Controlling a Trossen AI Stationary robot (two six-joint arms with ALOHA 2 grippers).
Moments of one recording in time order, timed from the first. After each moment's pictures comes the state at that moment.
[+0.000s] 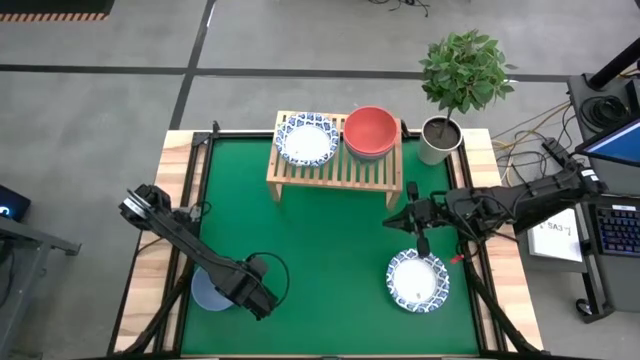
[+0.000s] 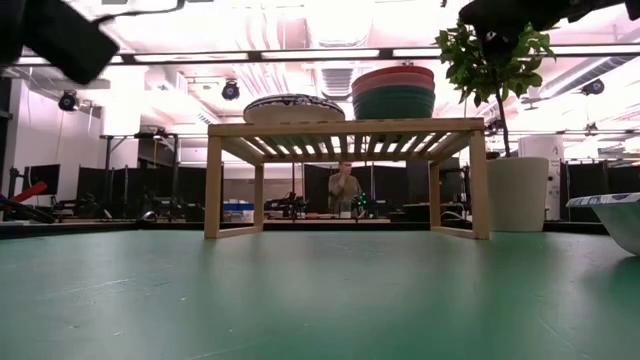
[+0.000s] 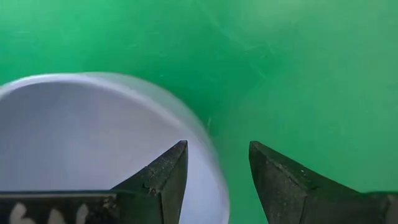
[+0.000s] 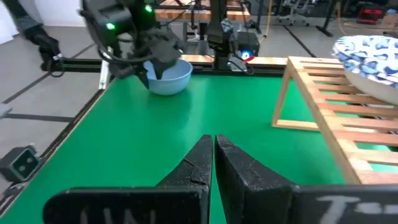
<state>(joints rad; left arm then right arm) -0.64 1.74 1.24 -1.13 0.10 -1.51 0.21 0.79 0.56 0.00 0.11 0.03</state>
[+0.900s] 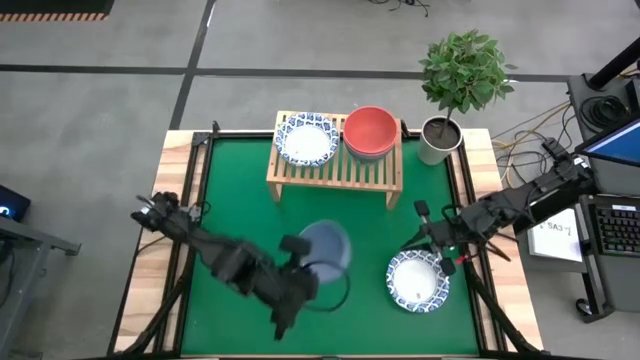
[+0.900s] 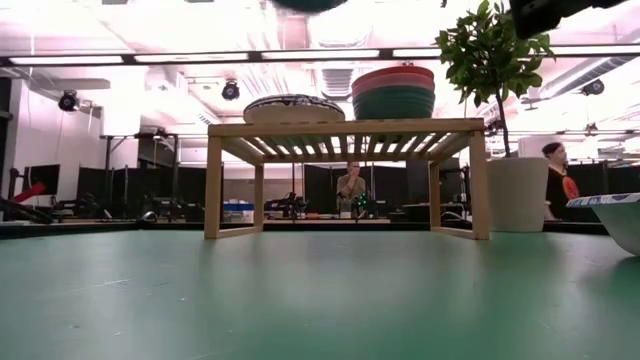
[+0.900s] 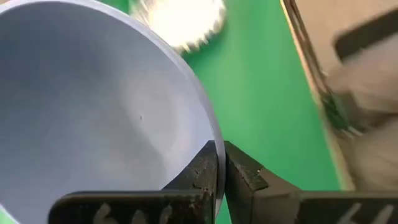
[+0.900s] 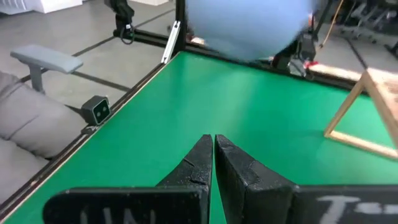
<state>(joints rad) -0.56 1.87 2.03 -1.17 -0.35 -0.26 0.45 0.69 0.55 -0.15 0.11 -0.05</state>
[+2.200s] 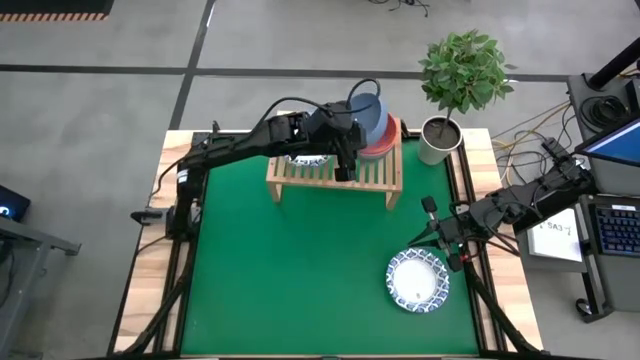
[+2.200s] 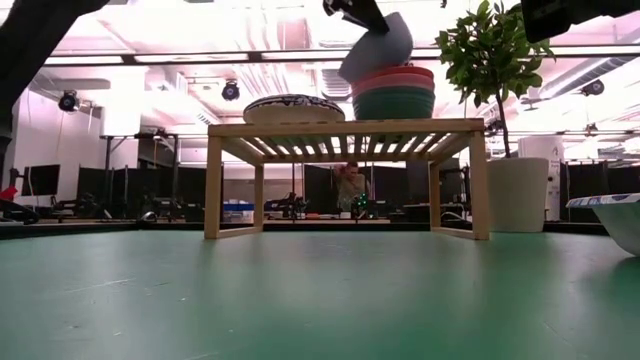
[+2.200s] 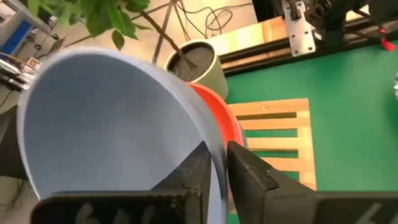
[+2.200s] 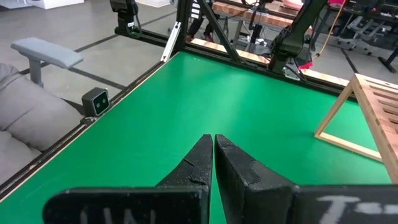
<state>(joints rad) 0.17 2.02 2.30 -0.84 -0.22 0.40 0.45 0.56 0.51 -0.23 0.11 -0.11</state>
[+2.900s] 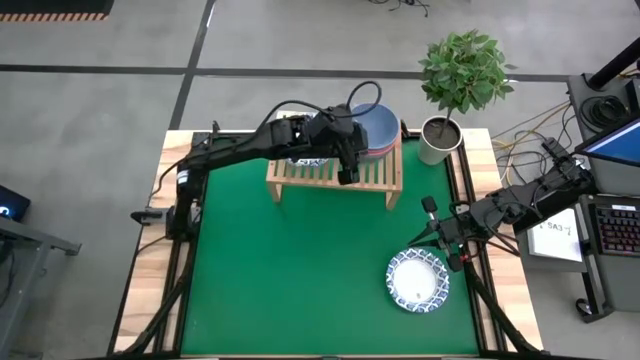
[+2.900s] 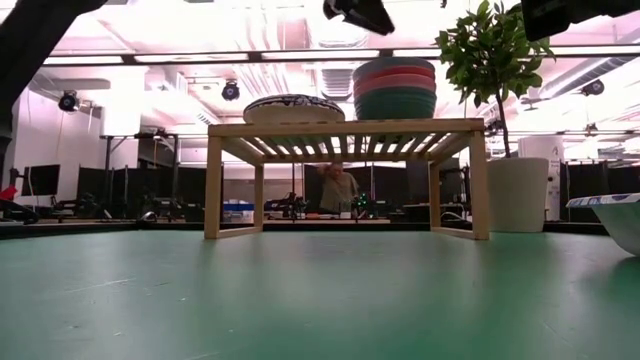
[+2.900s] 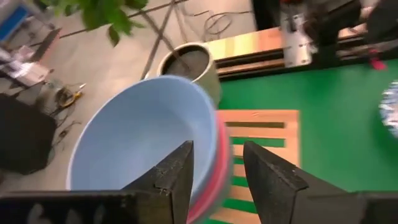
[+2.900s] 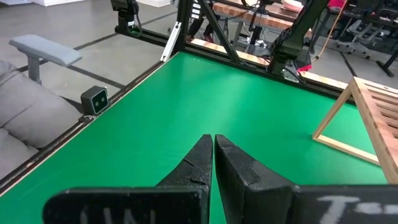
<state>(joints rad) 0.17 2.02 2.27 -0.82 -0.22 0.31 0.45 0.56 0.51 -0.23 0.11 -0.13</state>
